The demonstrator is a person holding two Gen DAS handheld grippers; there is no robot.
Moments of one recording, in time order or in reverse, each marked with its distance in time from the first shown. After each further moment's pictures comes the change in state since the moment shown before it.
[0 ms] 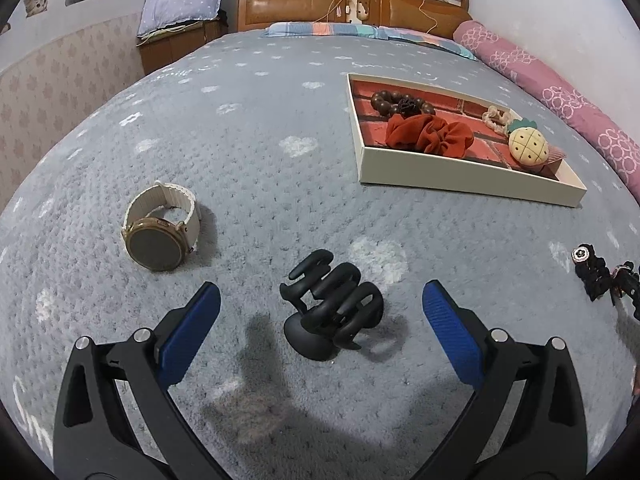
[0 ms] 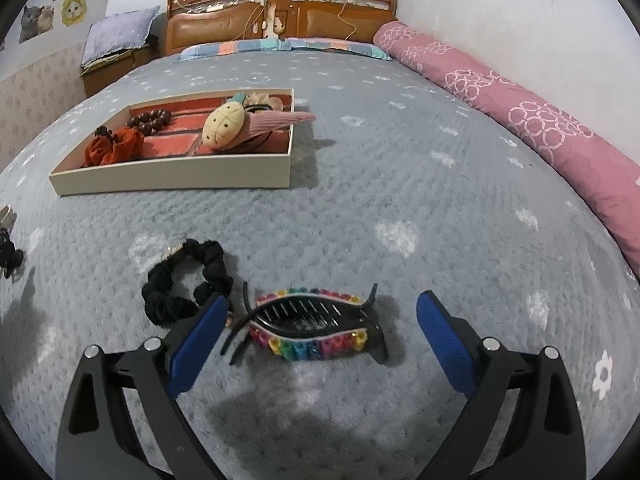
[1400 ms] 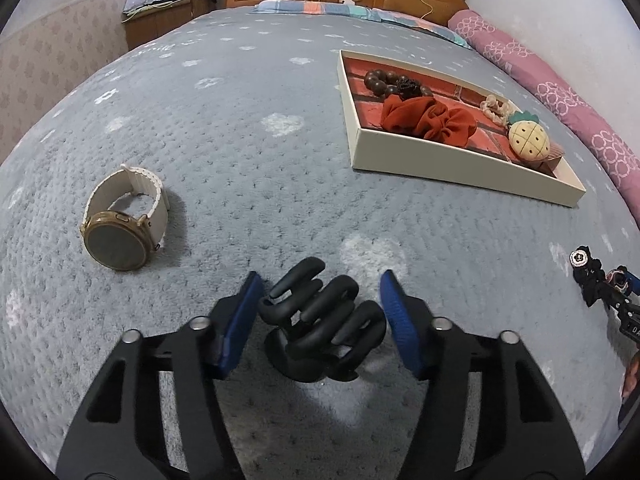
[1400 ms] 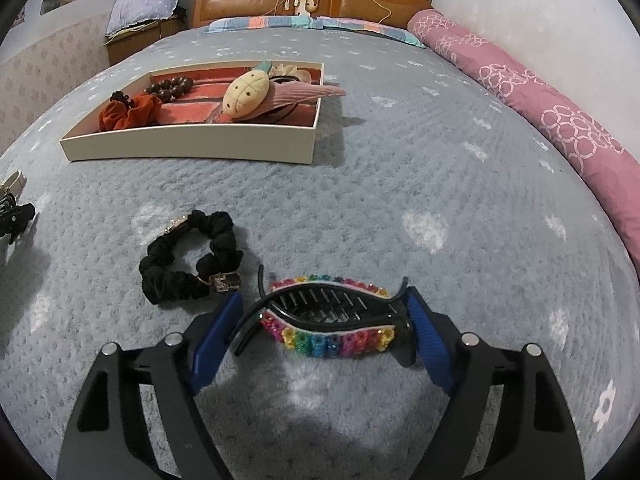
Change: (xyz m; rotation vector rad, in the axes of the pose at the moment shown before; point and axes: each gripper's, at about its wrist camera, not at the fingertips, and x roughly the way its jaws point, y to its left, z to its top) left arm 0.028 0.004 0.007 -0.029 0.081 -0.079; right arm 0.016 0.004 0.000 -0.089 0.073 0.070
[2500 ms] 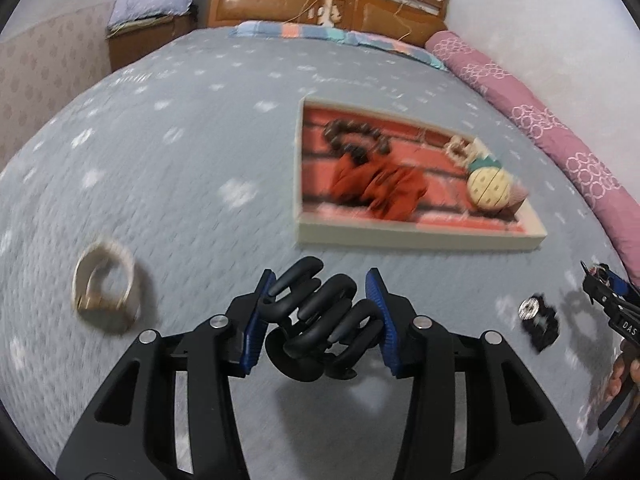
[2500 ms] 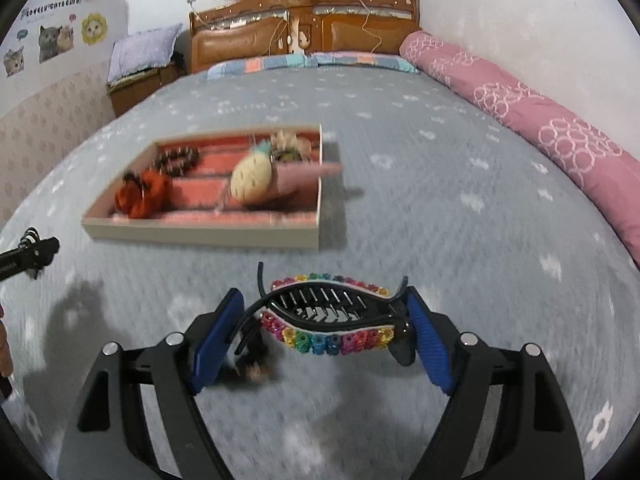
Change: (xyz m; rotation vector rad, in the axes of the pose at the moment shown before) left arm -0.025 -0.030 0.052 0.018 -0.075 -0.087; right arm -0.029 -0.006 0.061 0.089 -0.143 0.056
